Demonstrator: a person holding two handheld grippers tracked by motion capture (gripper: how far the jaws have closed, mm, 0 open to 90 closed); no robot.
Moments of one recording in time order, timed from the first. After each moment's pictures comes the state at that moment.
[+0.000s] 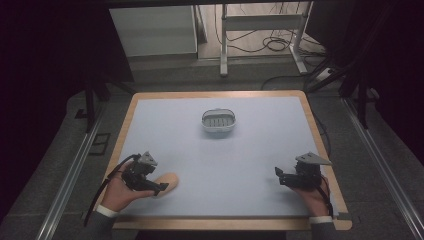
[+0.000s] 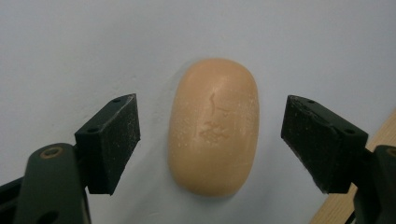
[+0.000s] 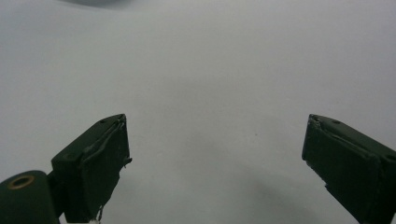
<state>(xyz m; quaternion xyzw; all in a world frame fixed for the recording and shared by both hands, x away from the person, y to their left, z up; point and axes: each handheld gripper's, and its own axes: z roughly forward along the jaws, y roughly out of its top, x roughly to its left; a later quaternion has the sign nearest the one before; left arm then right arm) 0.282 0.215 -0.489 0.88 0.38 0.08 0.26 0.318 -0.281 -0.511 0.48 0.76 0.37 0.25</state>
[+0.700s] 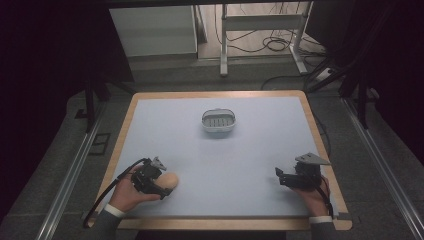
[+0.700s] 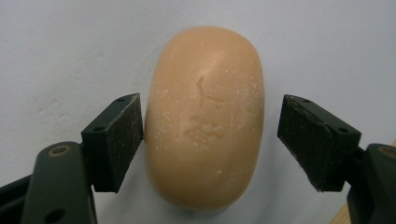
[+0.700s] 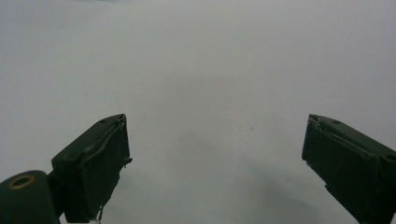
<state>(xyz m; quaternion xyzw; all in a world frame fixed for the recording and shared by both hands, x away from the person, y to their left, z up) 0.289 0.199 -0.512 0.90 0.37 0.06 0.21 0.319 -0.282 -0.515 0.48 0.76 0.36 0.25</state>
